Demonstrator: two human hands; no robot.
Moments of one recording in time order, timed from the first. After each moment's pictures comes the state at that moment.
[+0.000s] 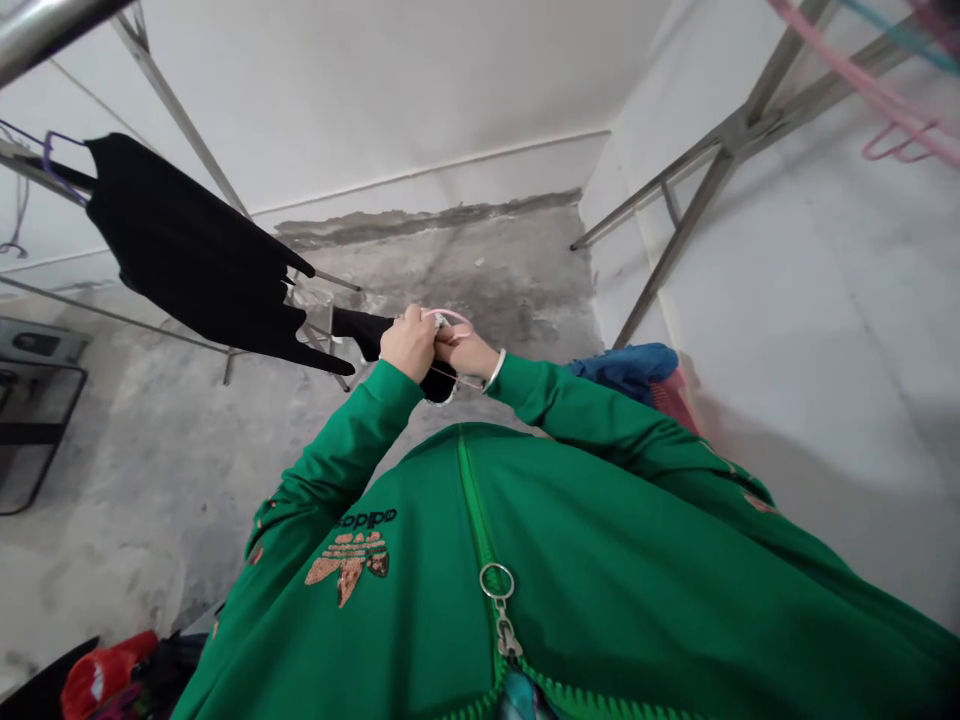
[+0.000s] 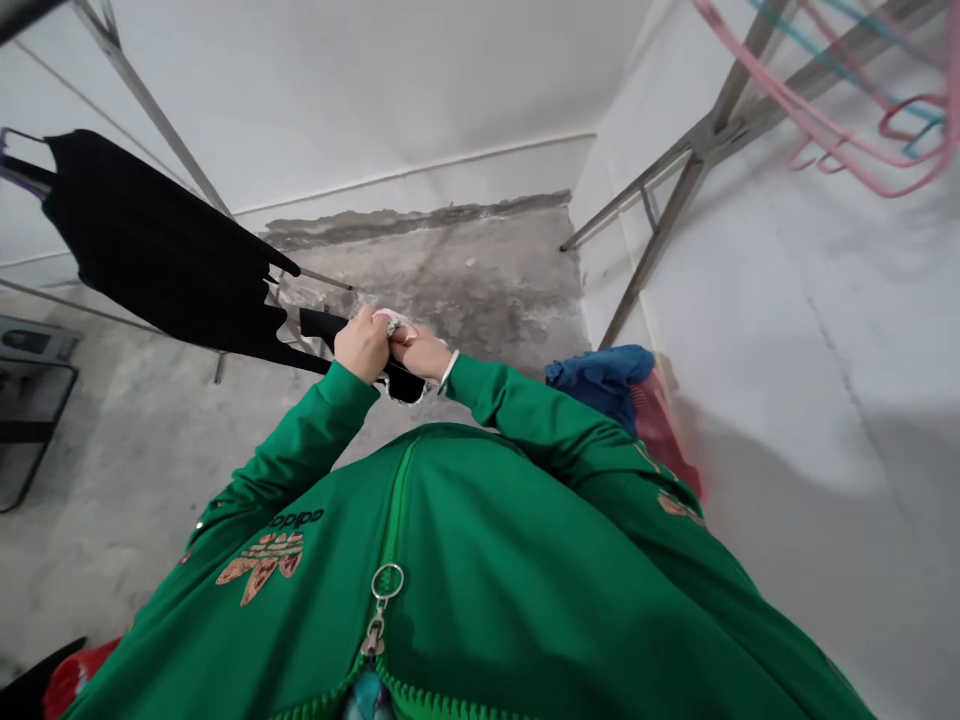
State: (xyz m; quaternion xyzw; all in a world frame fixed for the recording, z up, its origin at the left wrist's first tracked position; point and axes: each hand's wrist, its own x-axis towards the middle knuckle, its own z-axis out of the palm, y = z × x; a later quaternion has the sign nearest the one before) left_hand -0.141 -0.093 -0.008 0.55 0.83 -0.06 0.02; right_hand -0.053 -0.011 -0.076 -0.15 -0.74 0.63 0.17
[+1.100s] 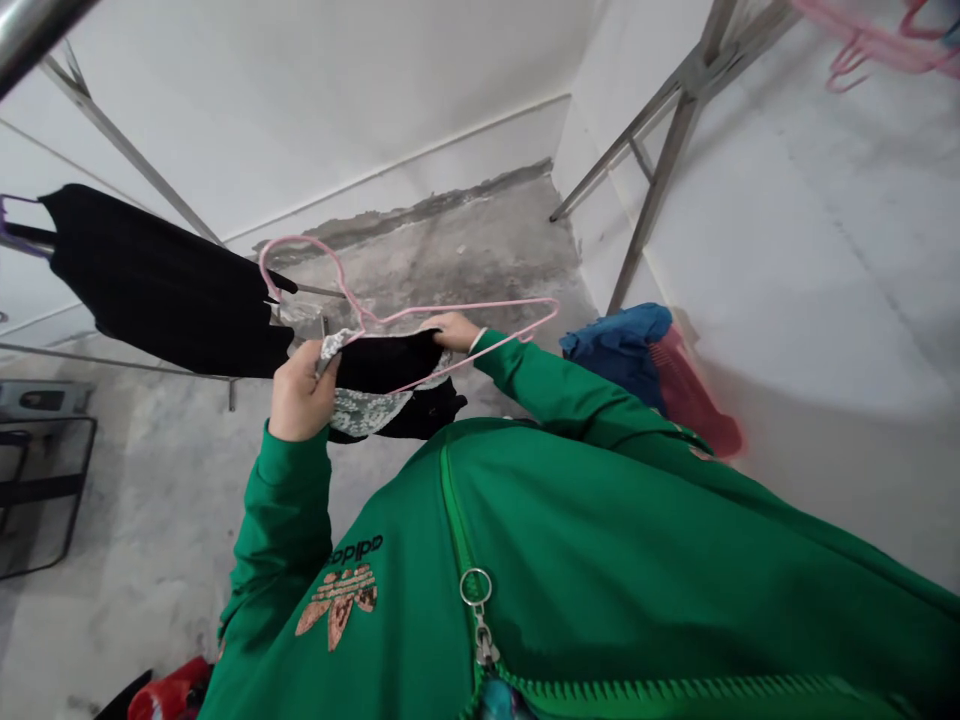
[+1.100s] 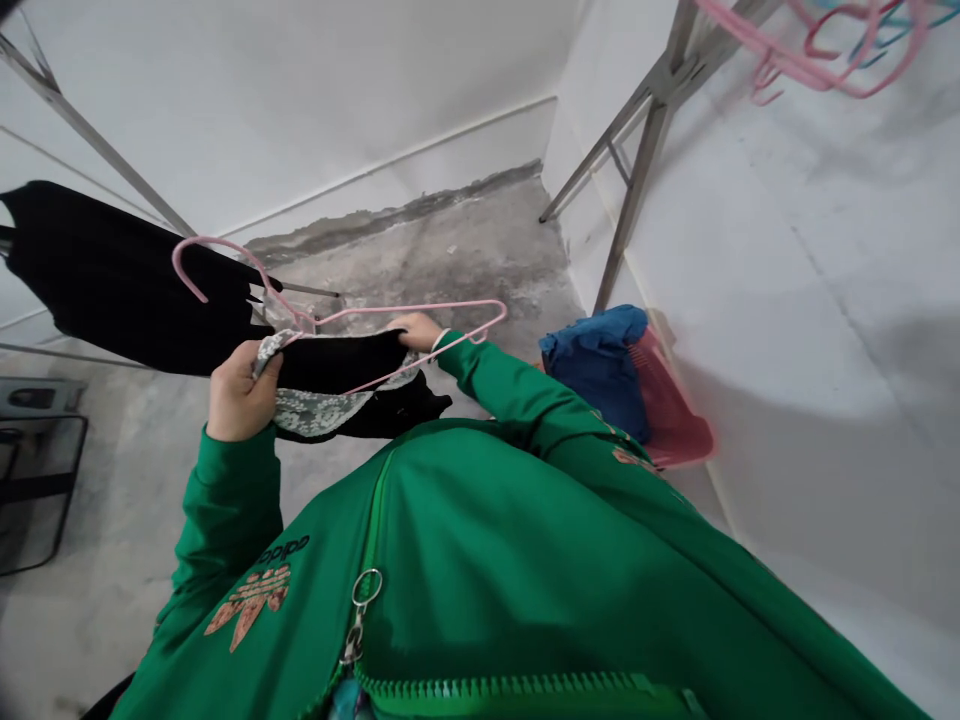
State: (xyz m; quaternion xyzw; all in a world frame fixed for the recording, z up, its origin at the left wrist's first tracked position) left_hand -0.196 -0.174 0.047 0.60 0.77 0.21 -0.04; right_hand -0.071 0.042 -0.171 -0.18 -0.81 0.53 0.17
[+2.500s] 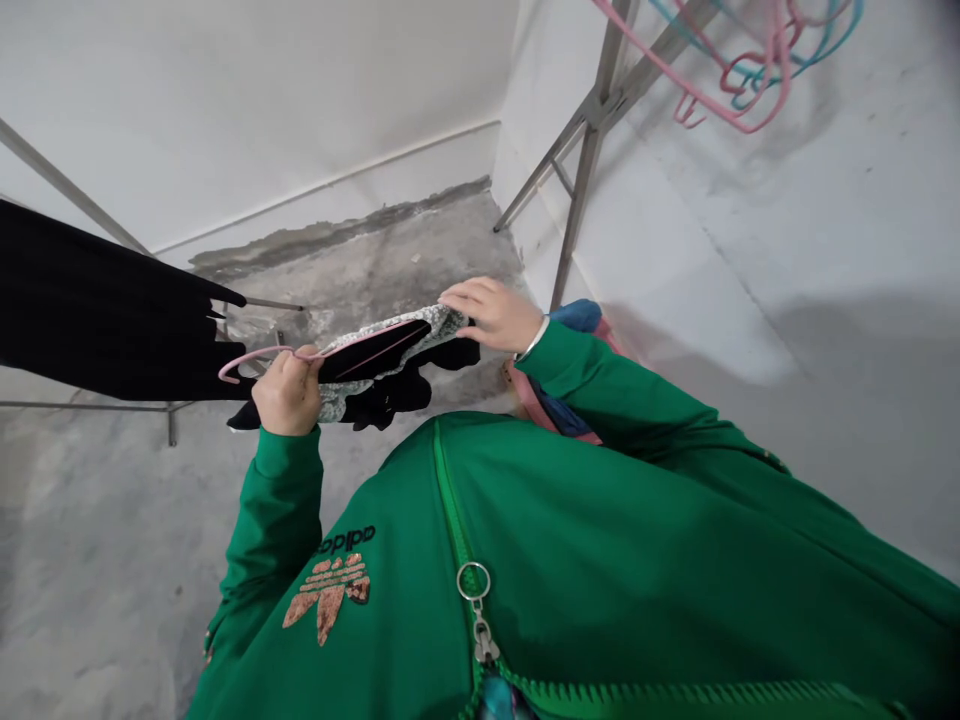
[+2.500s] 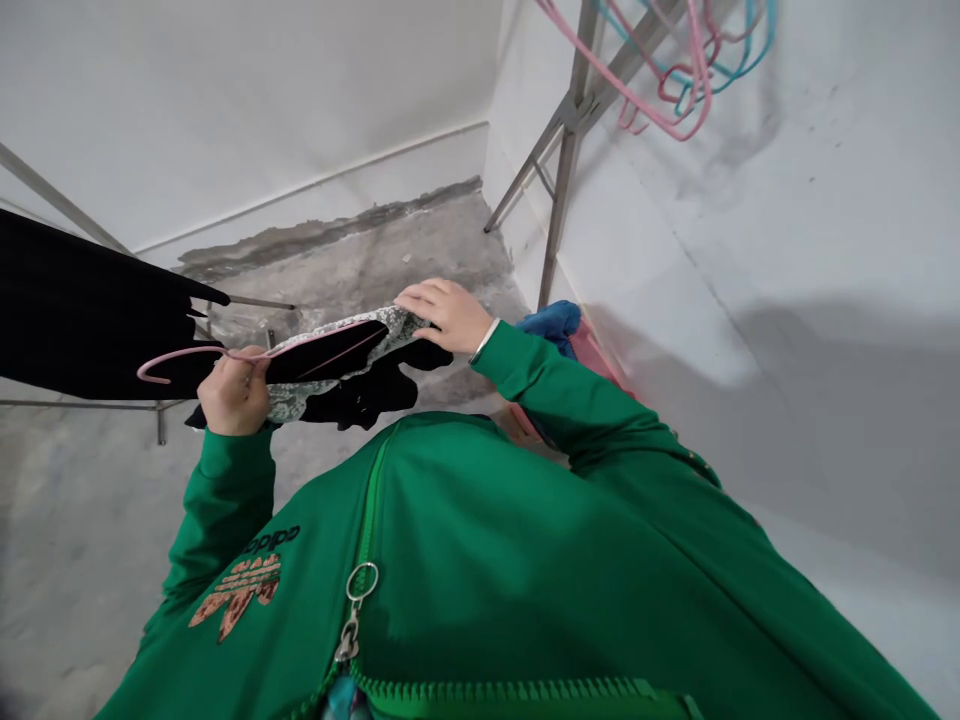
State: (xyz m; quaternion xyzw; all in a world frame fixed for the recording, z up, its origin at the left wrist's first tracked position) left_hand -0.223 -0.170 -0.010 0.63 0.75 0.19 -0.11; right_hand 0.069 0.056 -0.091 -0.14 -0.93 0.19 0.27
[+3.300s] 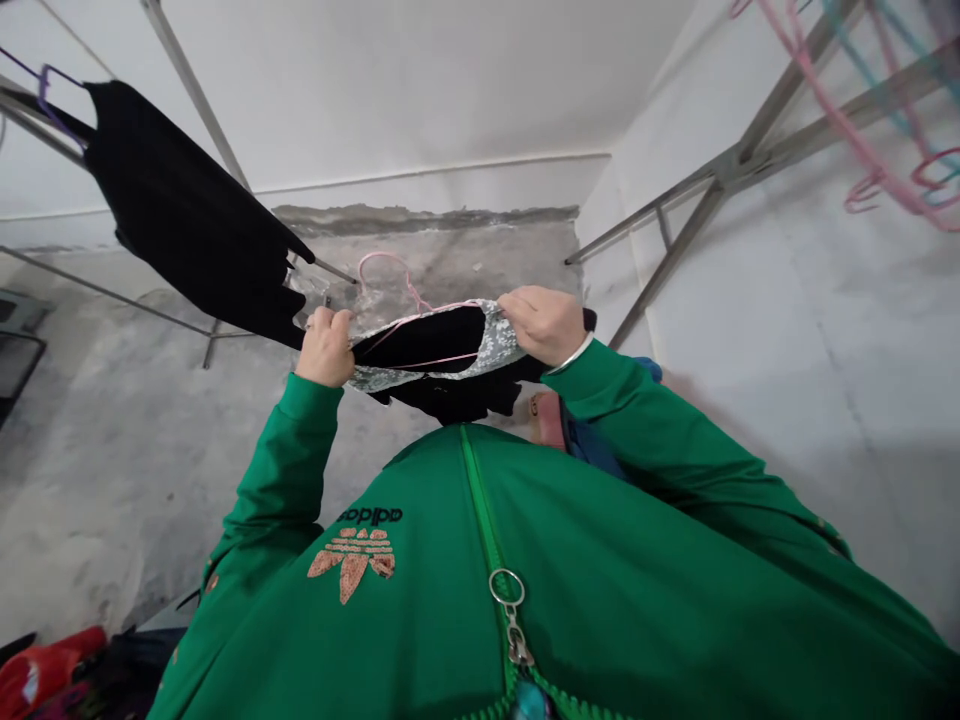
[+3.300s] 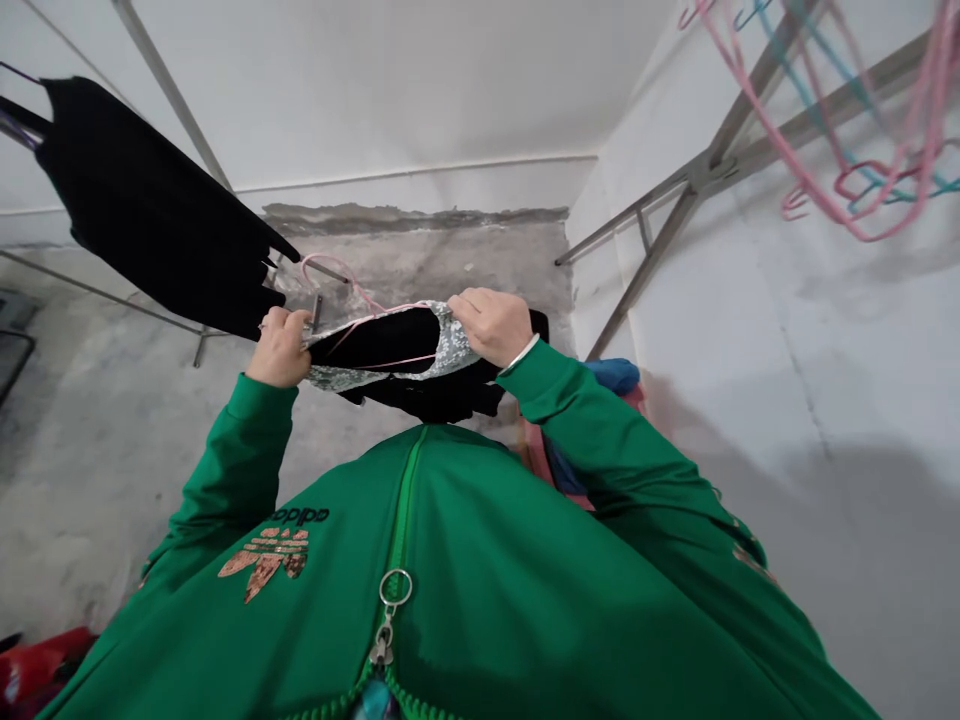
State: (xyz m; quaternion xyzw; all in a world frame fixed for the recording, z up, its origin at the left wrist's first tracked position) left_hand -0.258 -0.194 -0.020 0.55 0.83 0.09 -0.03; right_hand 0.022 0.032 -0.053 -0.12 -0.94 -0.01 0.32
